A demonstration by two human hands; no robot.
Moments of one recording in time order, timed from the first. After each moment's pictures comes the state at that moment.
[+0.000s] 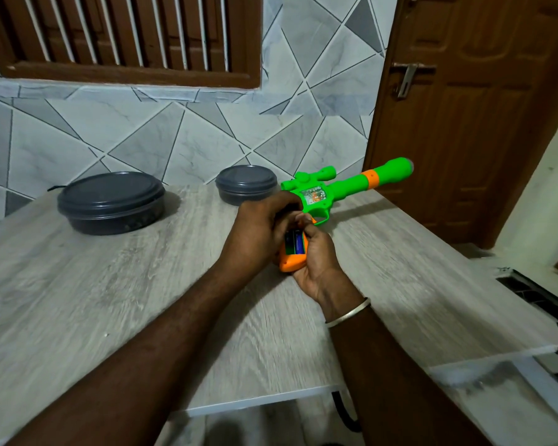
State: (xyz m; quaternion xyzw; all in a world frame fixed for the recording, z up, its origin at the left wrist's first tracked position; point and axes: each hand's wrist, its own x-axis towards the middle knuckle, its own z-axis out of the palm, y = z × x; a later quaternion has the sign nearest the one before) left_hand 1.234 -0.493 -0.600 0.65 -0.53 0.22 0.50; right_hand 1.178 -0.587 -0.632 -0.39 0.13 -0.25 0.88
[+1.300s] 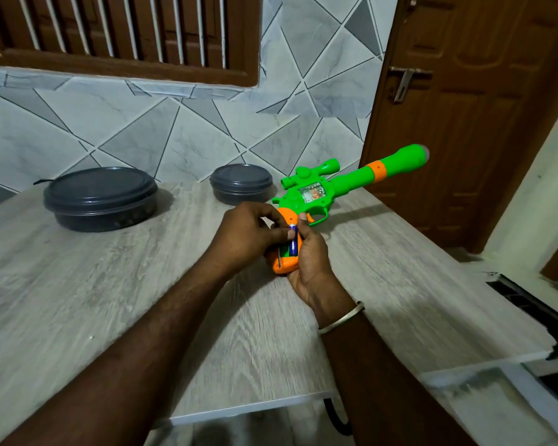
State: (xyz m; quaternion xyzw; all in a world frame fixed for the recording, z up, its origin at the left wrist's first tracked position) left_hand 1.239 -0.485 -0.595 0.77 -0.40 -0.02 0.50; right_hand 1.189 -0.592 -0.640 -0.42 0.13 -0.28 0.85
